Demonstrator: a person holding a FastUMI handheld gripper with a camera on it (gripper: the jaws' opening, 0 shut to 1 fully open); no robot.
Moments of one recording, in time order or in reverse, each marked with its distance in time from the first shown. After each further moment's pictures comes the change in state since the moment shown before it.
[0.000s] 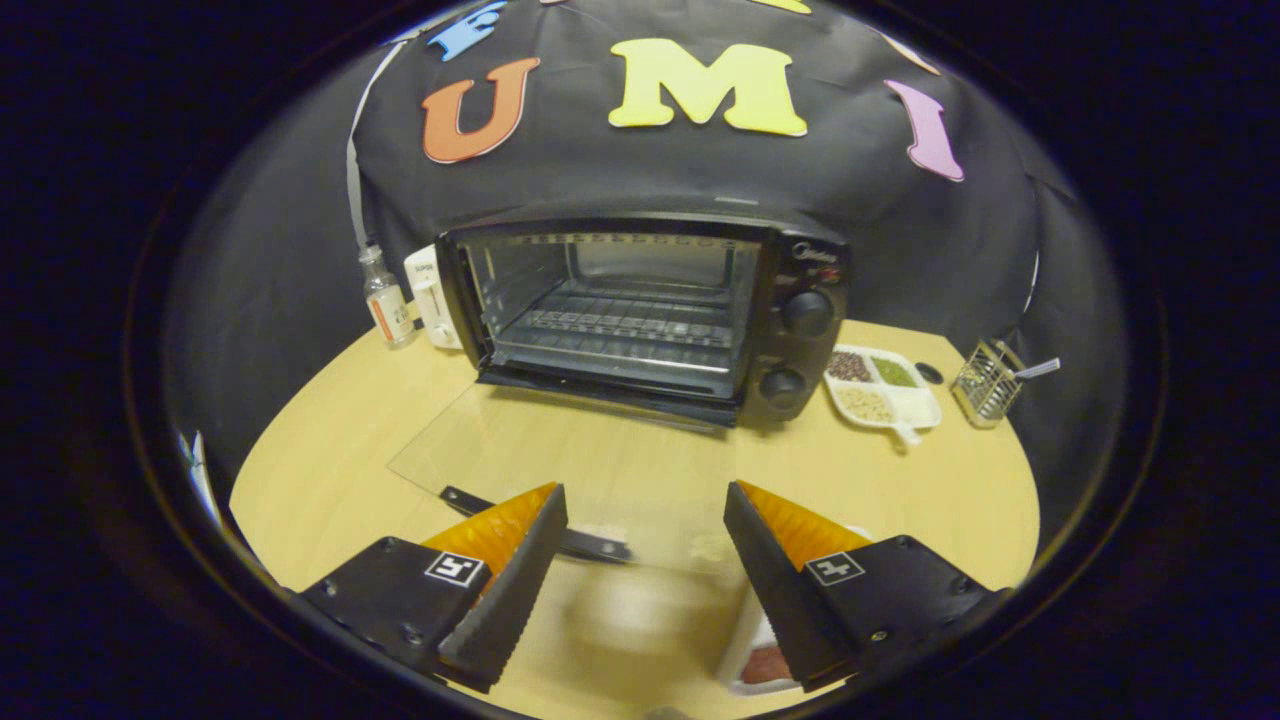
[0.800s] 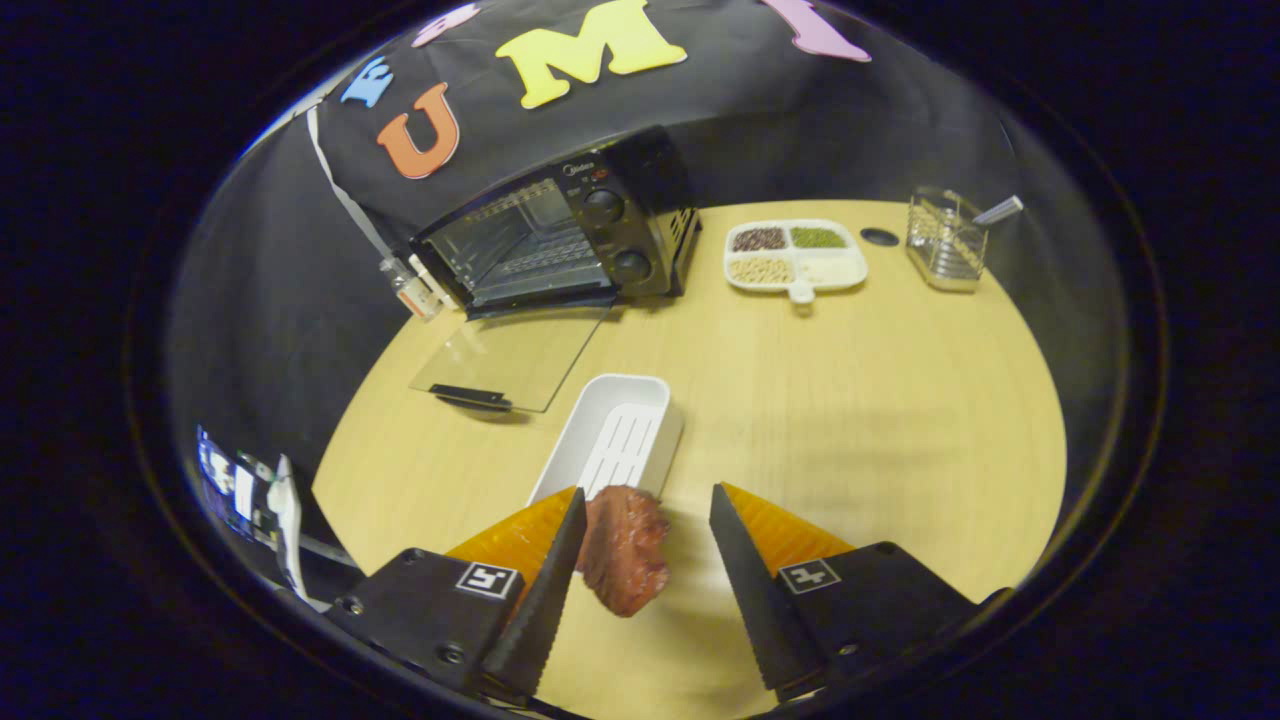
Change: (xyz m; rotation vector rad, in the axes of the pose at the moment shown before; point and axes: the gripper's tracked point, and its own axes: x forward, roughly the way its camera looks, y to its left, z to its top) arm -0.068 -0.093 -0.099 0.269 0.255 0.321
